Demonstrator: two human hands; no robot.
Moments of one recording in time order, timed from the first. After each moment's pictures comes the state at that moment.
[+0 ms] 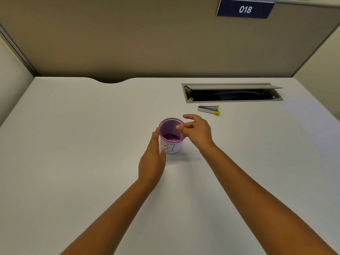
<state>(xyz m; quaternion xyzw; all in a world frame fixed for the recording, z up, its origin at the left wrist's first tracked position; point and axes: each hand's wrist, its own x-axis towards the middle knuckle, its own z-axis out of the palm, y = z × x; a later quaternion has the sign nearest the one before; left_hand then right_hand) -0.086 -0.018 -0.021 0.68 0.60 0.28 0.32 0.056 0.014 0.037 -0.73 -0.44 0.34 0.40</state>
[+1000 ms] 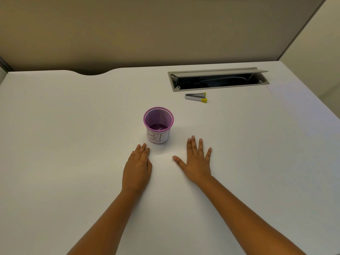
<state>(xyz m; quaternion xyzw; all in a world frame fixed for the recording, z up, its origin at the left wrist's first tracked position) -0.108 -0.044 -0.079 0.78 0.57 0.17 0.16 0.081 -0.080 -0.073 -0.79 -0.59 0.16 0.02</state>
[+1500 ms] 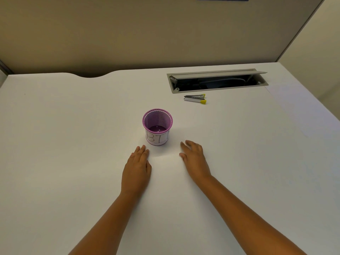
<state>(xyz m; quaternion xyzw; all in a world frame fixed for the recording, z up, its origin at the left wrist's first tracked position) -0.108 -0.045 -0.080 0.79 0.57 0.17 0.15 0.082 -0.075 -0.060 -0.77 -0.59 0.20 0.17</state>
